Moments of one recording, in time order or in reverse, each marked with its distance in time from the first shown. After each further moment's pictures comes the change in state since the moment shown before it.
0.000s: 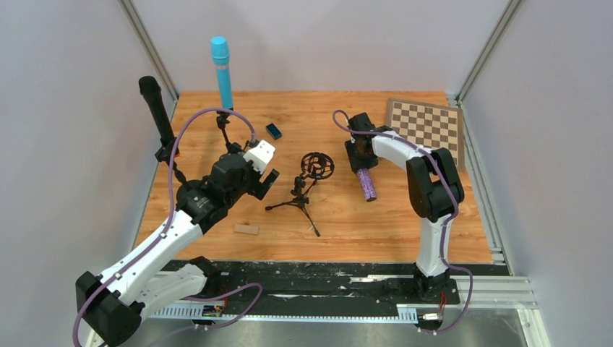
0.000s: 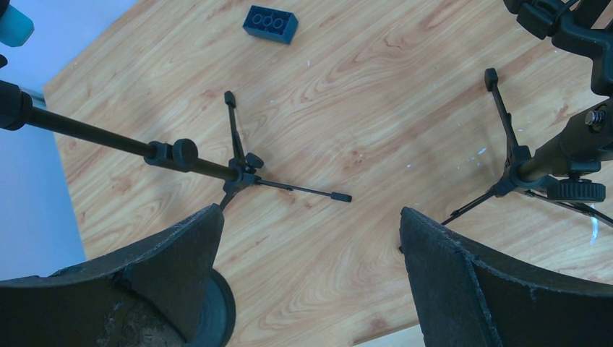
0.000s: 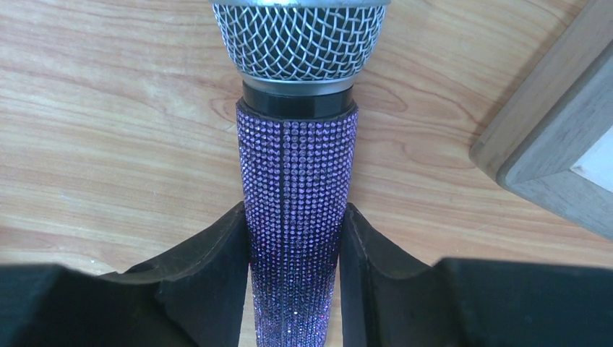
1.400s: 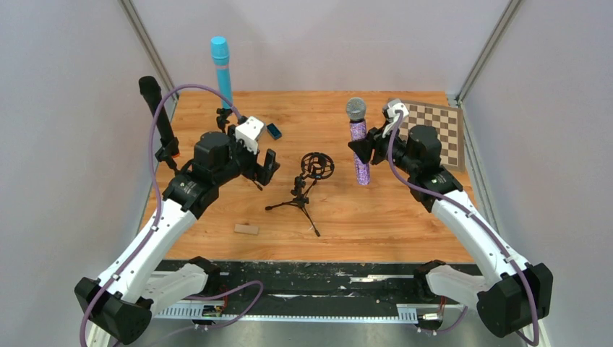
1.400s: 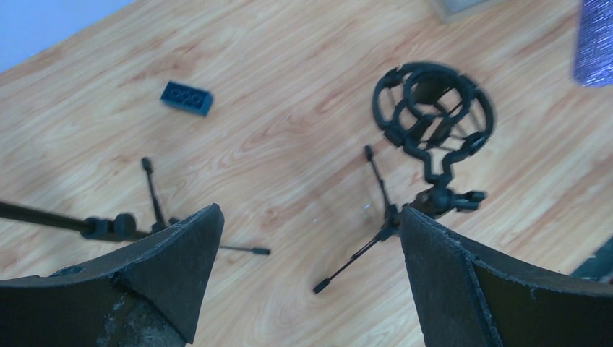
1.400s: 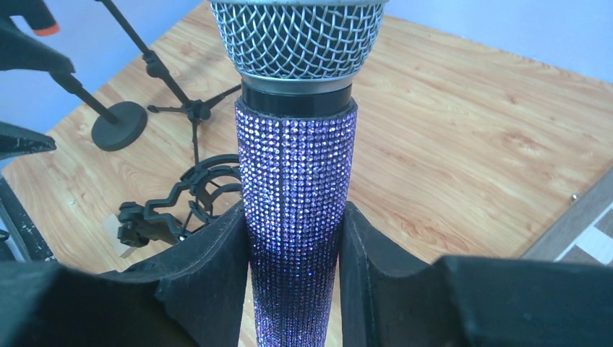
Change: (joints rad) left arm 0.116 0.046 0.180 -0.051 0.344 -0.152; right arm 0.000 -0.929 -0.526 0.578 -0.441 0.034
